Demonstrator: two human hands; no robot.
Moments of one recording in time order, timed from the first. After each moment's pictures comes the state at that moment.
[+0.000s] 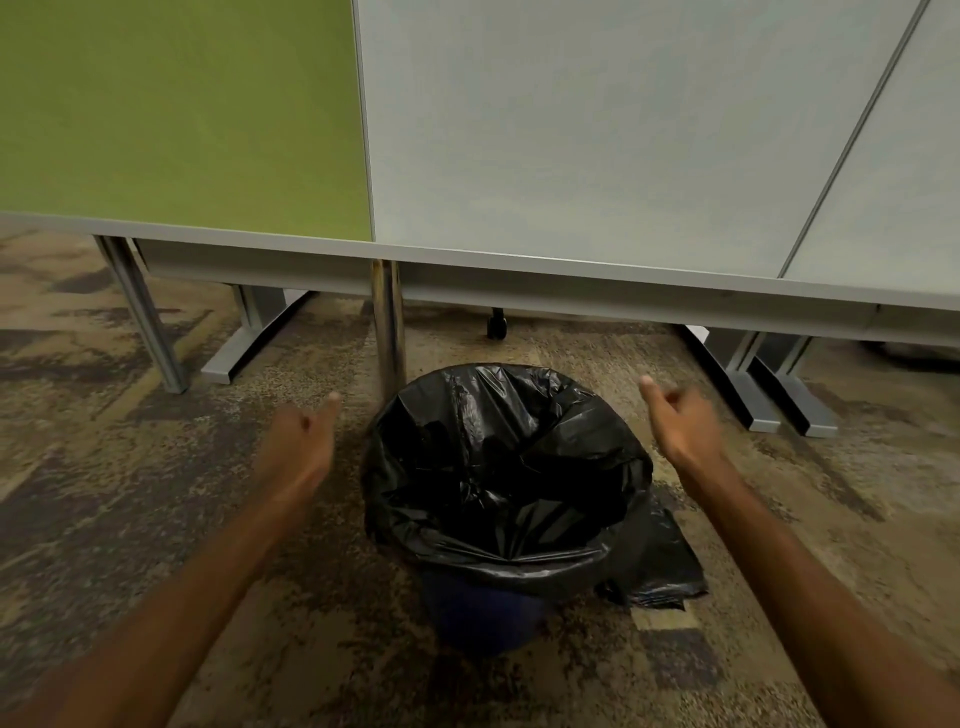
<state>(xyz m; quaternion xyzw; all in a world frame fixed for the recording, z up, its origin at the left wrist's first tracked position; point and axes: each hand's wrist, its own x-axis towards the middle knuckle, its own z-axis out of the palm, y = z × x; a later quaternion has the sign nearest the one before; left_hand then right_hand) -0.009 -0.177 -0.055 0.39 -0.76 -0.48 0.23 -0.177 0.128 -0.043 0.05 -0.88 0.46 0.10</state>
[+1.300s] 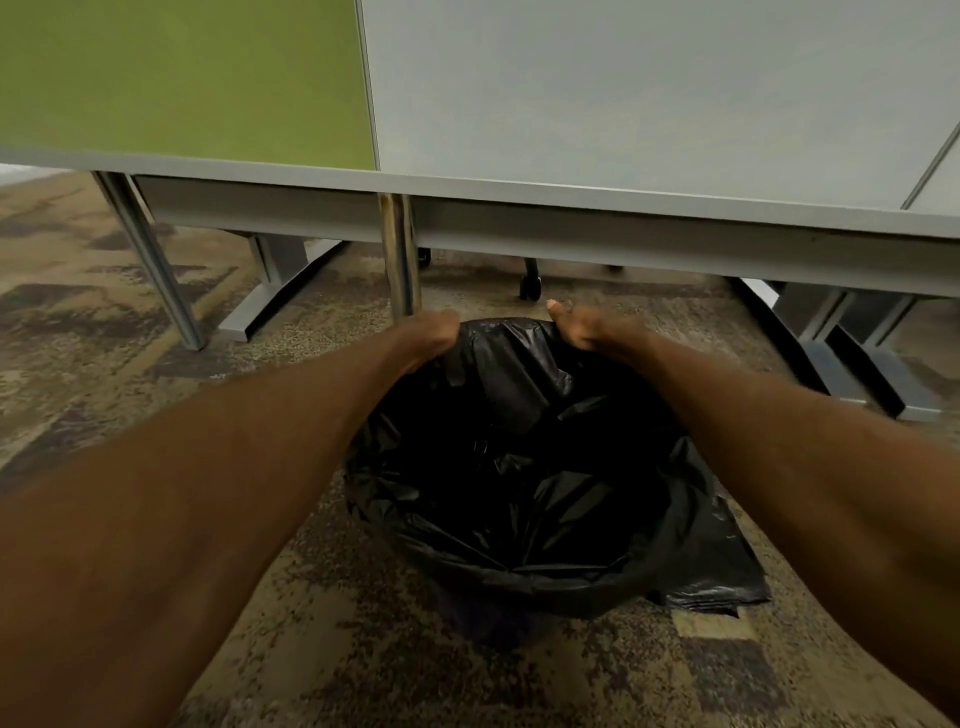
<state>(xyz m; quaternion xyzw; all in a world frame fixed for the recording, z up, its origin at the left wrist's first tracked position) -0.162 -0.143 -0.051 0.36 -0.82 -0.43 0.02 -0.271 -0.002 -0.054 0.18 -0.95 0.20 -0.15</state>
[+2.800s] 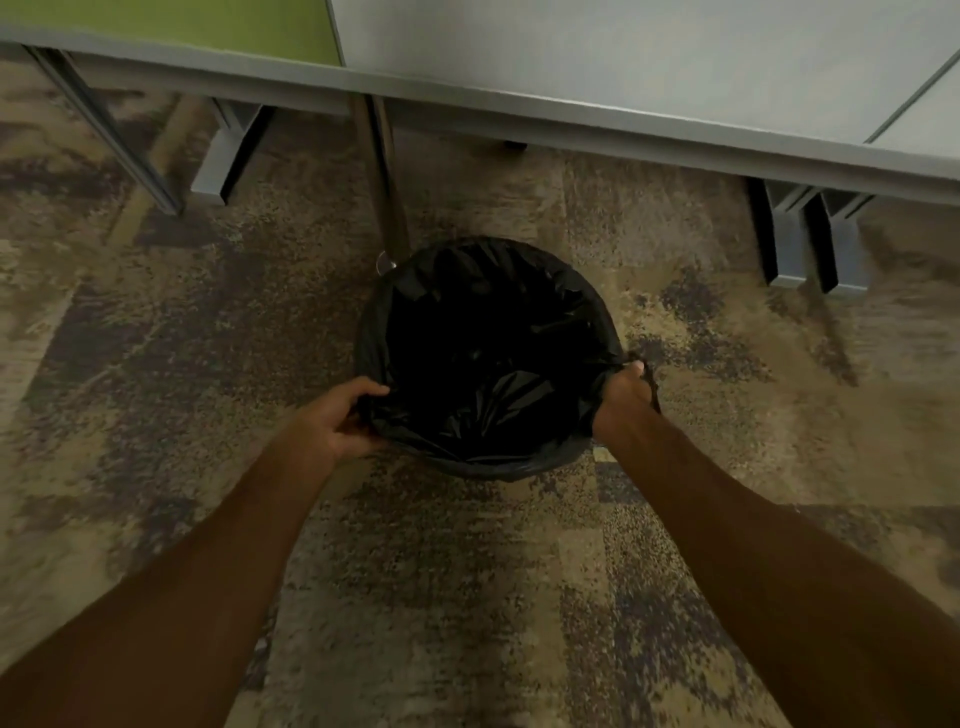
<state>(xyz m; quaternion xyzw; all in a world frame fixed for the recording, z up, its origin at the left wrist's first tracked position) -0.004 -0.133 -0.048 0.53 -0.29 -0.79 -0.09 -0.154 0.099 -0.040 -0.38 -0.69 0.58 -0.23</state>
